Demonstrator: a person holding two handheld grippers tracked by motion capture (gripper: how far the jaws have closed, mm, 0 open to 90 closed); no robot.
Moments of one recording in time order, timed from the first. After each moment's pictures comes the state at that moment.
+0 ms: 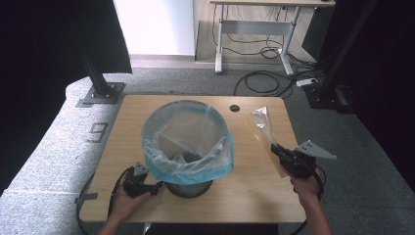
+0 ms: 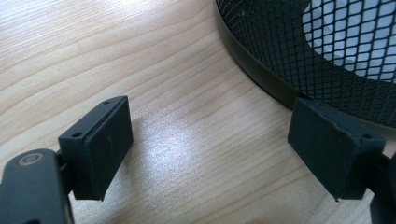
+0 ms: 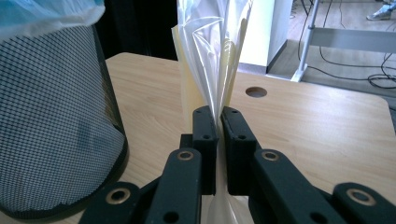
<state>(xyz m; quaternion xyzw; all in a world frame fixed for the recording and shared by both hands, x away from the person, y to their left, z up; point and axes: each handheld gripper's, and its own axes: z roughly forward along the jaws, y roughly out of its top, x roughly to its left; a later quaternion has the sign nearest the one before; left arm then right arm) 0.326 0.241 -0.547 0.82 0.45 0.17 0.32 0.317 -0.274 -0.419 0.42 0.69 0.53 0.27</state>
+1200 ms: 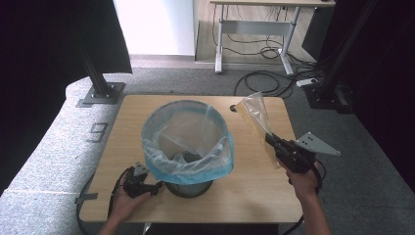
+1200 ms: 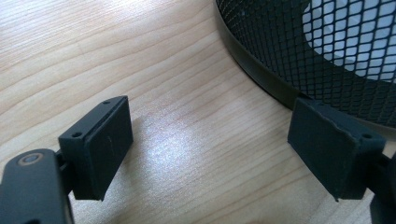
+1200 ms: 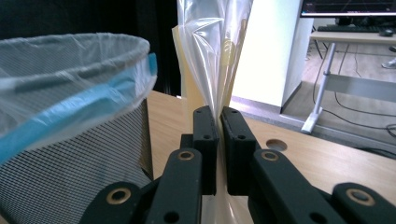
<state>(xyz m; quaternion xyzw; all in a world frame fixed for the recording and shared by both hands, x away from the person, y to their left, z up) 0.326 0.241 -0.547 0.82 0.45 0.17 0.33 0.308 -0.250 -0.372 0.36 0.67 0.58 0.28</state>
